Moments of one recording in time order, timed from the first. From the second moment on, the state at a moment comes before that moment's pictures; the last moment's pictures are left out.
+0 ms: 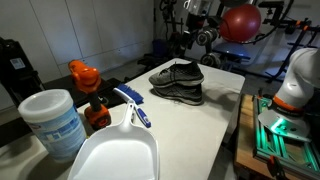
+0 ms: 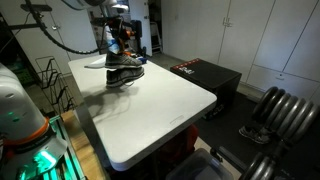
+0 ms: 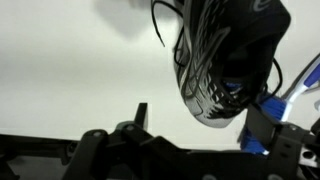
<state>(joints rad) 0.11 -0.25 0.16 -2.22 -0.04 2.16 0.27</state>
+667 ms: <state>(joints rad) 0.11 -0.55 0.12 -2.22 0.11 1.86 0.27</state>
